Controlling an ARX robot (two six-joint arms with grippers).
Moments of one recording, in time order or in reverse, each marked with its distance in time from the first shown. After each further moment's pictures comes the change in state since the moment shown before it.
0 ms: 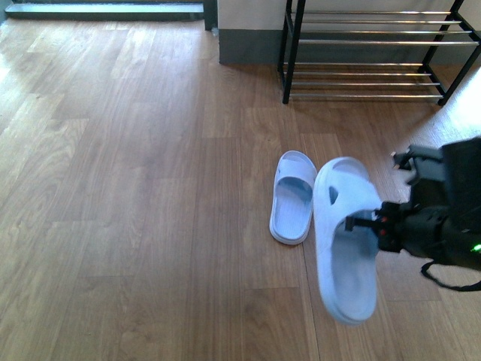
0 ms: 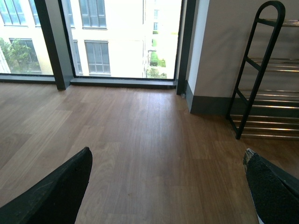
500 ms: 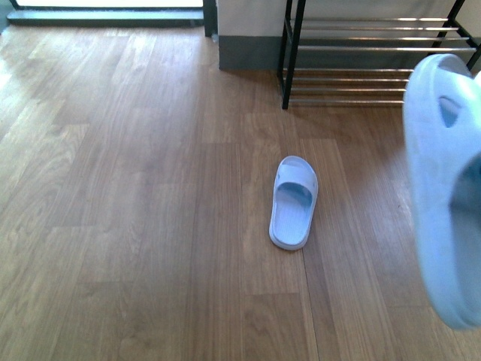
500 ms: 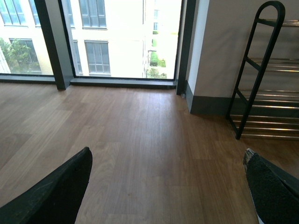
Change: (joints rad) left arm 0.000 0.000 0.000 0.000 0.000 0.000; right arm -0.172 -0.951 -0.318 -0.393 -0.230 -0.052
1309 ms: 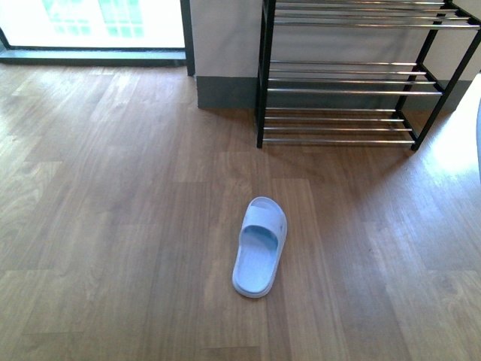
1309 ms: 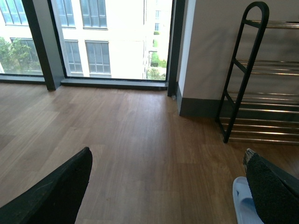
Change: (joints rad) left arm 0.000 0.000 0.000 0.000 -0.002 0.000; right arm -0.071 -0.364 -0.116 -0.140 -0.080 0.034
